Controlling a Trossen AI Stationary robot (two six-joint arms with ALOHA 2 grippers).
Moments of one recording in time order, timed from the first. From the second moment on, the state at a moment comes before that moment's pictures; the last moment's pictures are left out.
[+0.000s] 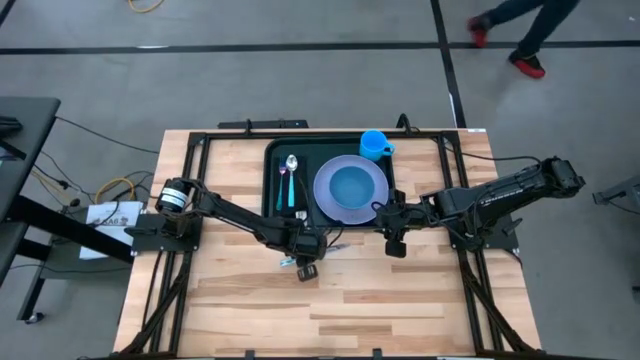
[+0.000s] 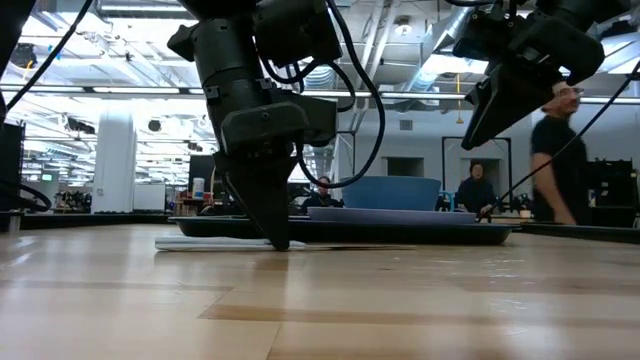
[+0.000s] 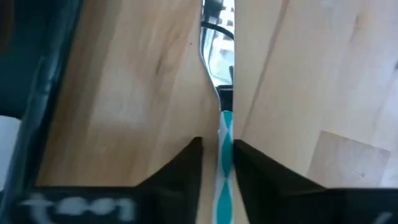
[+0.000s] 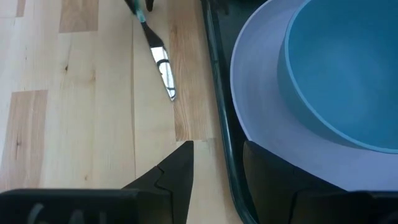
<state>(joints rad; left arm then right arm) -0.21 1.96 1.21 -0.51 -0.05 -0.51 0.19 1.20 0.75 -0.52 0.18 0.16</state>
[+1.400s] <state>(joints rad) 0.01 1.67 1.40 -0.94 -0.08 -1.06 0.19 1.20 0.75 -0.52 0.18 0.16</state>
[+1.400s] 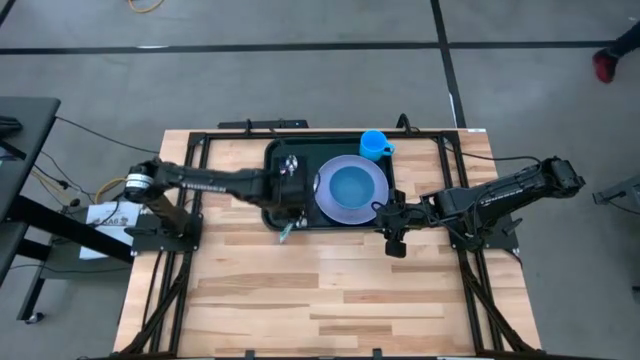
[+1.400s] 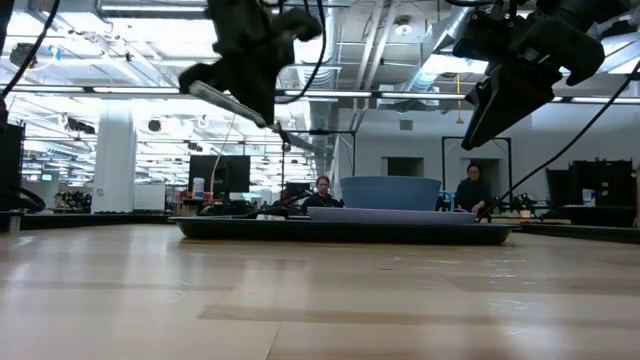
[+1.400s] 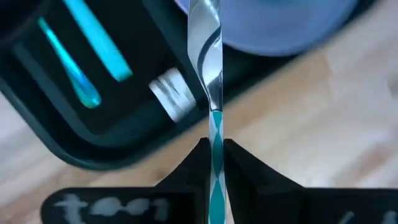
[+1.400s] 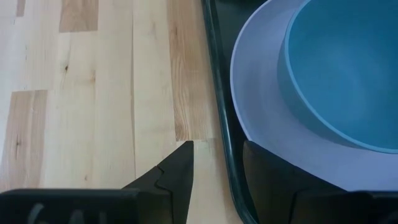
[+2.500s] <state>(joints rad) 0.38 1.92 1.40 -0.75 -0.10 -1.11 0.19 1.20 0.75 -0.52 0.18 0.16</state>
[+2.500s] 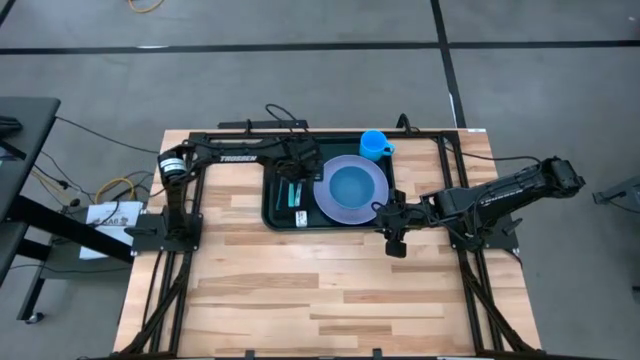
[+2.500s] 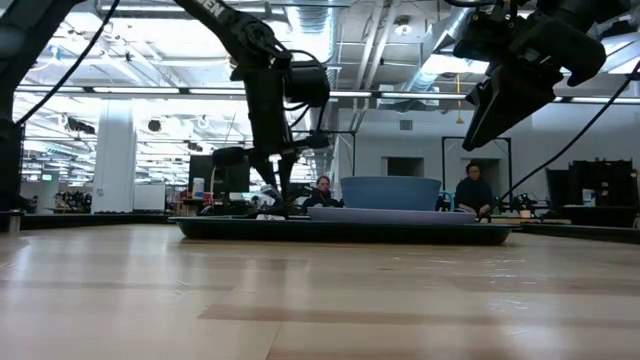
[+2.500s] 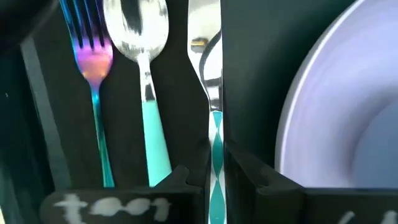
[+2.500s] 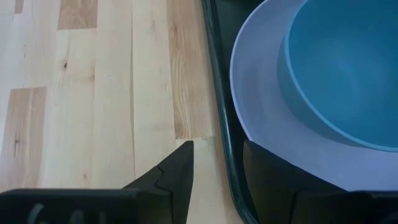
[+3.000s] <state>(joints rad) 0.35 1.95 1.40 -0.69 -0.19 -1.19 0.19 1.20 0.75 -0.52 0.18 0.15</state>
